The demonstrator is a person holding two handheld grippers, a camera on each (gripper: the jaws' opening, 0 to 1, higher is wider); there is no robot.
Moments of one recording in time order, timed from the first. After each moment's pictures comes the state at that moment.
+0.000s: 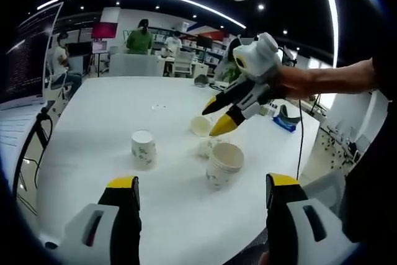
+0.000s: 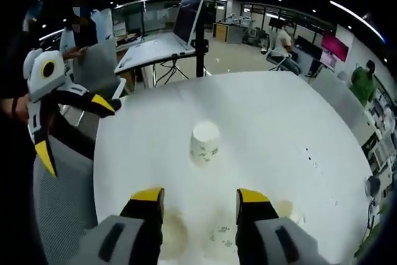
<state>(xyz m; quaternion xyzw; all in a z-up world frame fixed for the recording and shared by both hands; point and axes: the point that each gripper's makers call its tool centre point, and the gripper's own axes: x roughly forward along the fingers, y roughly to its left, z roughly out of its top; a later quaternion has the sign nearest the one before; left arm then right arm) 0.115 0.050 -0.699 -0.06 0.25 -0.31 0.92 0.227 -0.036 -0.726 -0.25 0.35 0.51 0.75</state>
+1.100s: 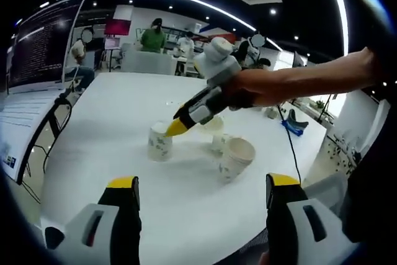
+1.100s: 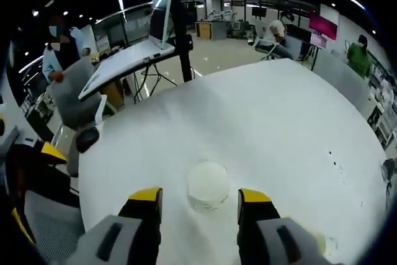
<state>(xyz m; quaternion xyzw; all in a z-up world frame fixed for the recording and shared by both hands) 0.101 0.081 -0.702 -0.08 0.26 -0.27 0.93 0.272 0.052 -0.769 -0.17 0.39 0.47 0.77</state>
